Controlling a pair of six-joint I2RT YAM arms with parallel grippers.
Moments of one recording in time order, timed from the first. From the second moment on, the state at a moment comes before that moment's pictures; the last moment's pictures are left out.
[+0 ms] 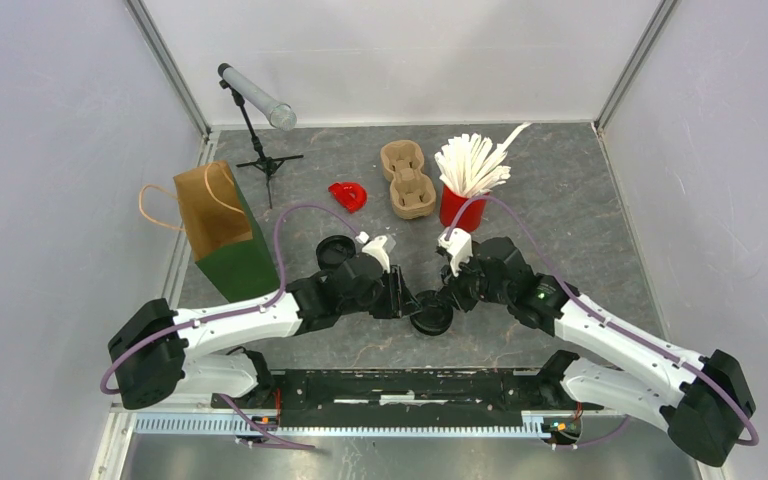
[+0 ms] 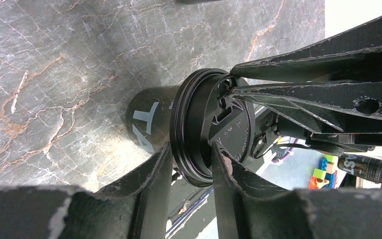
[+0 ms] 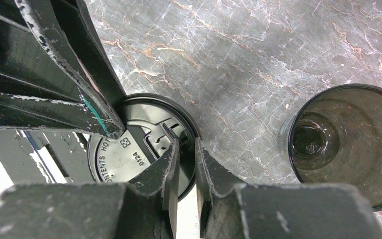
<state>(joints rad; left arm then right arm) -1.03 1.23 0.66 -0.05 0.02 -0.94 0.77 0.97 0.61 -0.28 -0.21 0.03</state>
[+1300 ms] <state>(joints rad) -1.04 1.21 0.69 -0.14 0.01 -0.91 0.76 0.96 0.64 -0.31 -0.20 0.08</state>
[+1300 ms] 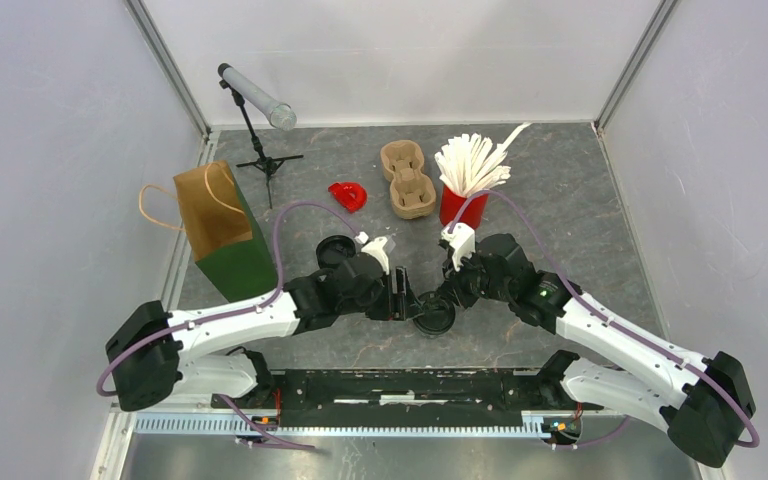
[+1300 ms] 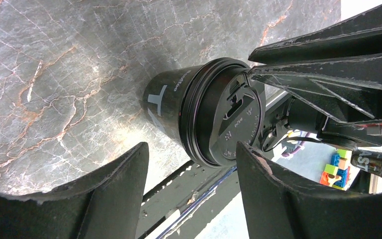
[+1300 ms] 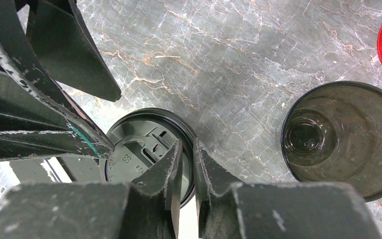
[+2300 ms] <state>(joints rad) -1.04 1.31 0.71 -0.11 -0.01 -0.90 0.76 0.90 0.56 -0.28 -0.17 0.11</state>
